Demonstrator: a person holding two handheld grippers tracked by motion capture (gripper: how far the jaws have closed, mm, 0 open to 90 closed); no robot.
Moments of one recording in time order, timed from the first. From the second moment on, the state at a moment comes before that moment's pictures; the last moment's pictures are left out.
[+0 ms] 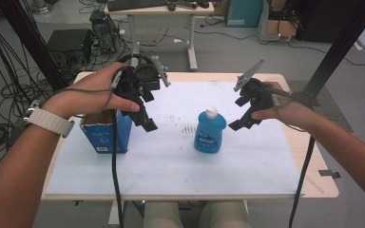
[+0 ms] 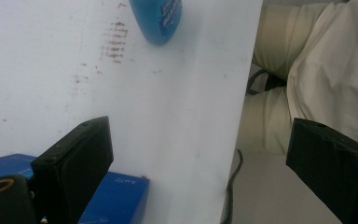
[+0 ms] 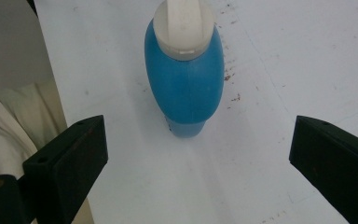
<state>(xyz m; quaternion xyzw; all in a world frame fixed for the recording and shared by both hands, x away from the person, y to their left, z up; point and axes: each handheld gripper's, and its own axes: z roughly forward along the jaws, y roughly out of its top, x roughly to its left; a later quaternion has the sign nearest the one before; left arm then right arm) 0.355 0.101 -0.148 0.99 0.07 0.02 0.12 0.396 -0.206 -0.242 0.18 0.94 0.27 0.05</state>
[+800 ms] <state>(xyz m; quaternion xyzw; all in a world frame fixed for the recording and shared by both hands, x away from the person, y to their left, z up) 0.357 0.099 -0.150 0.99 0.07 0.02 0.12 0.396 -0.216 -0.272 0.18 0.93 0.30 0.05</state>
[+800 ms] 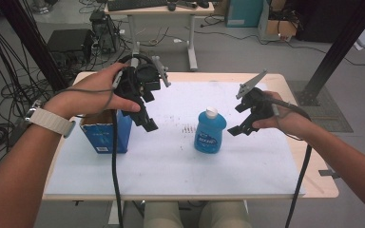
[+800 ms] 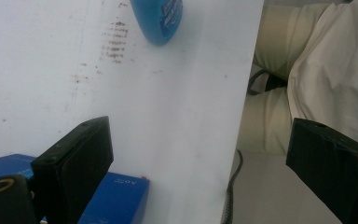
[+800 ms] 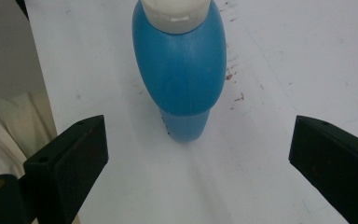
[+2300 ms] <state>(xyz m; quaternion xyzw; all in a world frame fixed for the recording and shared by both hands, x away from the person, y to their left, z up) 0.360 0.097 -0.155 0.99 0.07 0.02 0.12 0.396 -0.229 -0.305 0.17 0.91 0.37 0.06</state>
